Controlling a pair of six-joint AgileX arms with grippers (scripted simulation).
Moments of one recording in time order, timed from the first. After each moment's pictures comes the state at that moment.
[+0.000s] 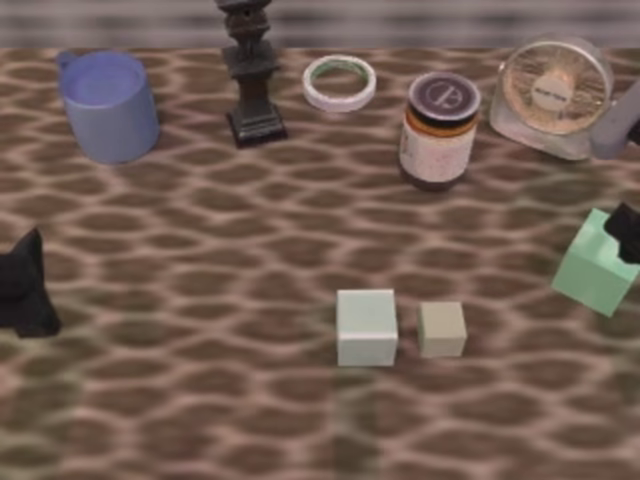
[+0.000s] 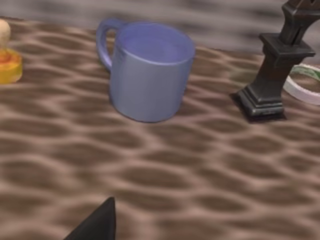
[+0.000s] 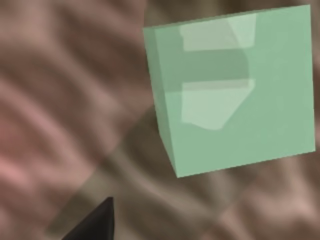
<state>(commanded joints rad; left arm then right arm) -0.11 0.41 0.33 -0.24 -0.01 -0.19 0.10 1.72 1.30 -0.95 0.00 -0.69</state>
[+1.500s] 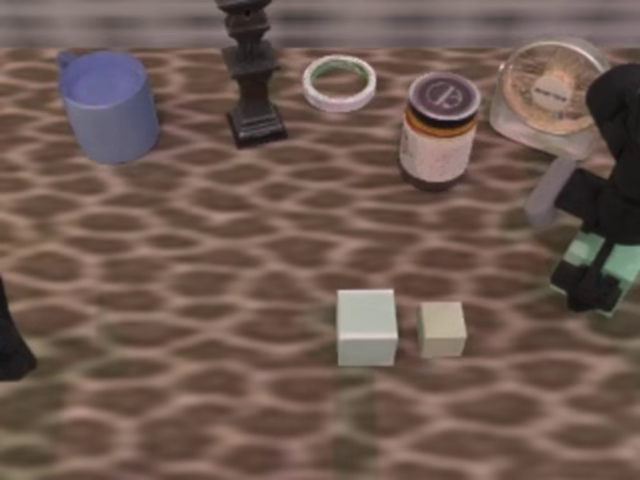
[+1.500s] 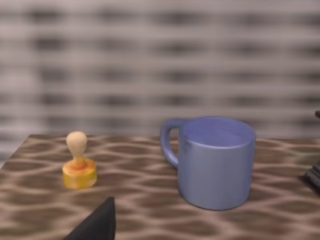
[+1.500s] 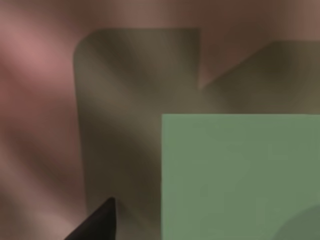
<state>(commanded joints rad) 0.02 0.00 0.00 0.00 0.00 0.00 0.13 2.16 1.39 -0.80 0.00 -0.82</state>
